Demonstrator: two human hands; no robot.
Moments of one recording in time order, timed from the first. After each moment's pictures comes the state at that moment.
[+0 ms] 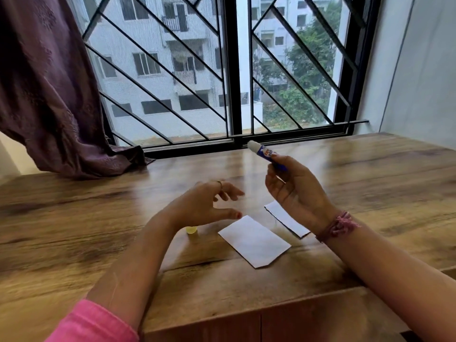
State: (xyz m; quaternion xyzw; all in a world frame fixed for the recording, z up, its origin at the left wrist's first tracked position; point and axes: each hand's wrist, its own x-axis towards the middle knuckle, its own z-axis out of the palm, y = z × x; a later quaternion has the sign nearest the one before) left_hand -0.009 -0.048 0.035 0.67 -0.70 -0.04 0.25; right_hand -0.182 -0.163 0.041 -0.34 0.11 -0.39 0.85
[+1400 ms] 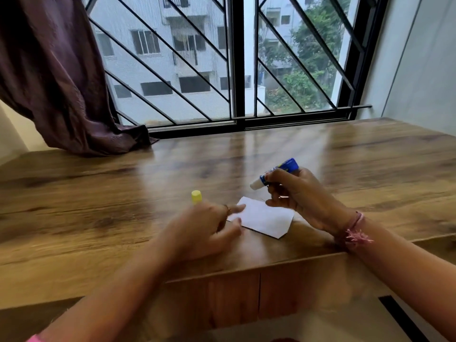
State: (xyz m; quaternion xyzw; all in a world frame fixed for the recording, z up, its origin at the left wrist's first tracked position) left_hand -0.061 0.026 0.006 0.67 -0.71 0.02 0.21; right_hand -0.214 -0.132 0.016 -0.65 0.20 -0.30 0.67
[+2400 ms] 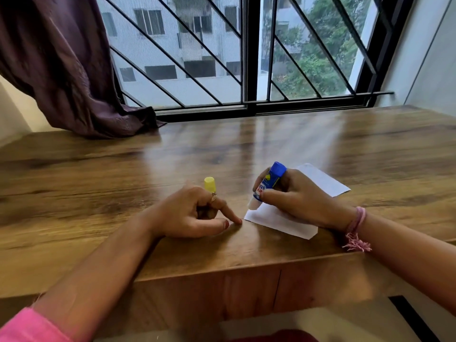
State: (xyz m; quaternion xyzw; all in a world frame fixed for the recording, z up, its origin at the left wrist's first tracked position) left_hand -0.007 0.043 0.006 0.60 -0.72 -0.20 0.29; right_hand -0.191 -0.111 0.005 -0.86 0.09 -0.23 0.45
